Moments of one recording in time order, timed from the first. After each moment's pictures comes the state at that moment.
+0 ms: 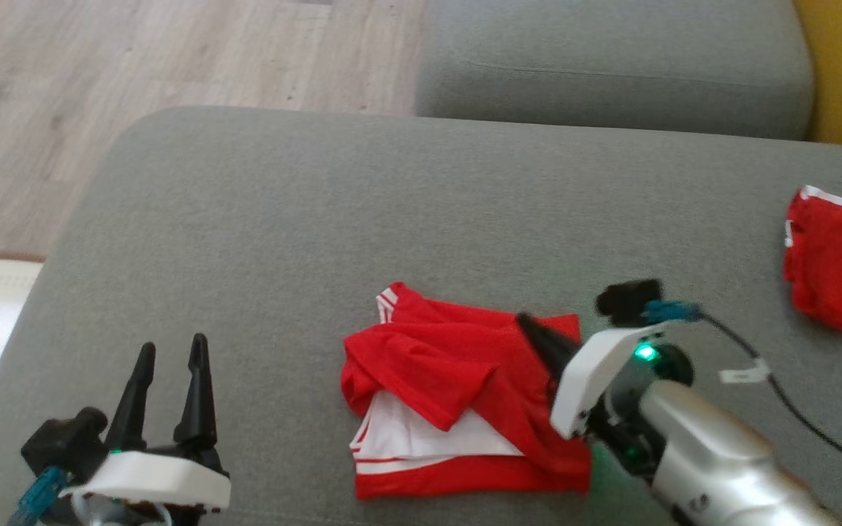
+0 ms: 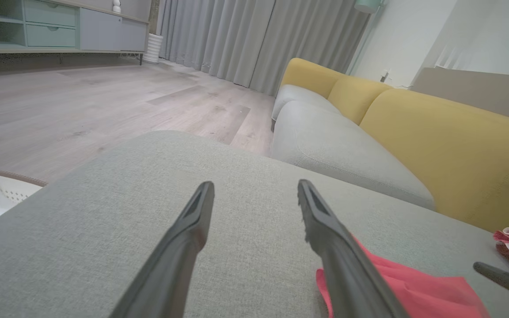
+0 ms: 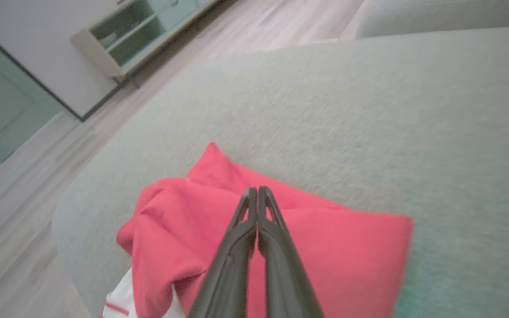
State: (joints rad) left arm 0.08 0.11 -0.09 0.14 -0.40 -0.05 -0.25; right arm -0.52 -0.22 0.89 0.75 0.95 0.13 0.00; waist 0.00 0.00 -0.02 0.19
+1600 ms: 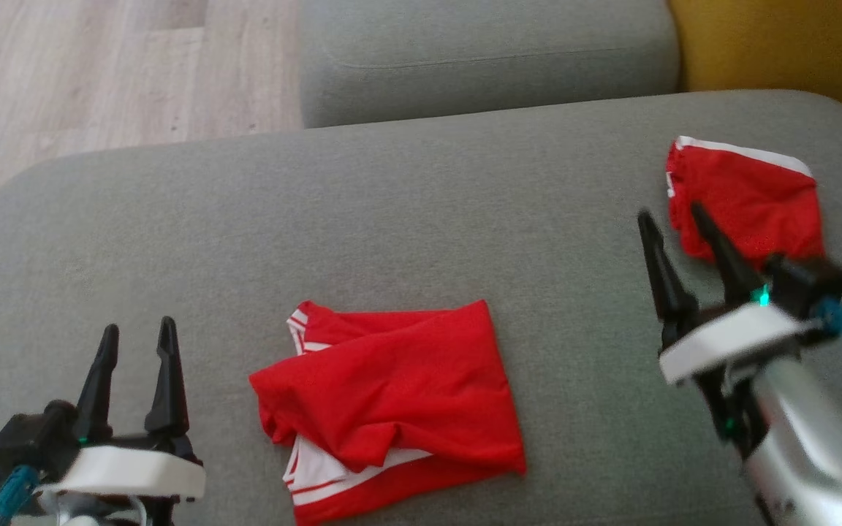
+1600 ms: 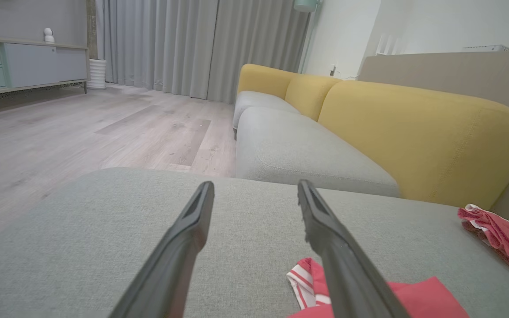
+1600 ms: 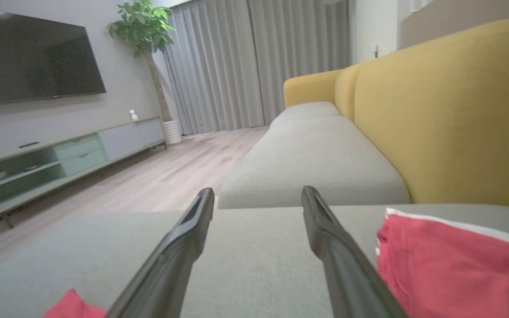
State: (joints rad) left arm 0.08 0.08 0.02 0.09 -0.28 -0.08 -0.25; right arm -0.38 -0.29 0.39 0.47 0.54 0.13 -0.25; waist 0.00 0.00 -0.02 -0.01
